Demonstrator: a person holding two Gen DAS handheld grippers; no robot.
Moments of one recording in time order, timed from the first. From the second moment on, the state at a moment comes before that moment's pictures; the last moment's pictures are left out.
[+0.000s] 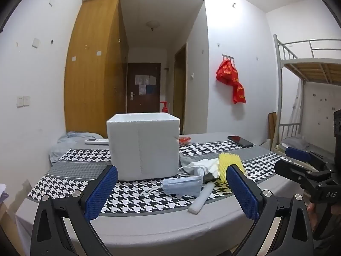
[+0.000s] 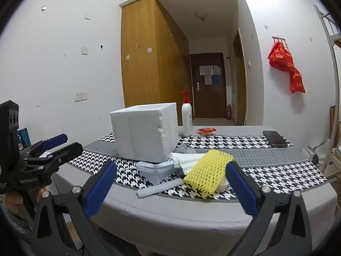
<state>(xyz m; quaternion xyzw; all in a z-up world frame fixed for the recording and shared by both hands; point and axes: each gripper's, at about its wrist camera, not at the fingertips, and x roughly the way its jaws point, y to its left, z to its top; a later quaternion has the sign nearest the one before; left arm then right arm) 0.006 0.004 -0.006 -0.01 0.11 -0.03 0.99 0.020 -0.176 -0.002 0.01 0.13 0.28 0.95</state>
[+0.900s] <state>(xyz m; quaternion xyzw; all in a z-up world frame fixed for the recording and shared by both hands) 0.014 0.016 -0.003 -0.03 0.12 -0.01 0.99 0.023 -0.178 -0.002 0.01 0.13 0.27 0.95</state>
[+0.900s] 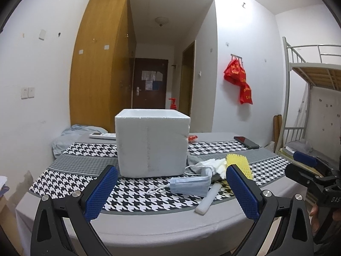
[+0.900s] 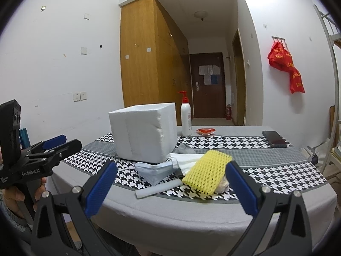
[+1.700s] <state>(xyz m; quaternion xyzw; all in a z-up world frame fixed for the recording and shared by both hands) 0.025 0.015 -0.005 -0.02 0.13 -0.03 0.99 0.043 -0.175 -0.007 0.02 0.16 0.26 0.95</state>
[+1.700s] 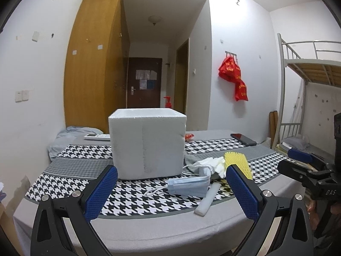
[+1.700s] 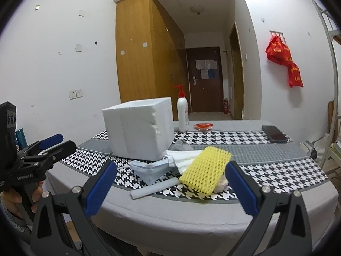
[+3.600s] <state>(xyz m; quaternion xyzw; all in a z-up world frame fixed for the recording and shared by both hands) 0.177 -0.023 -0.080 -0.01 0.34 -0.04 0.94 0.147 -0.187 -0.070 0.06 0.28 0.22 0.93</state>
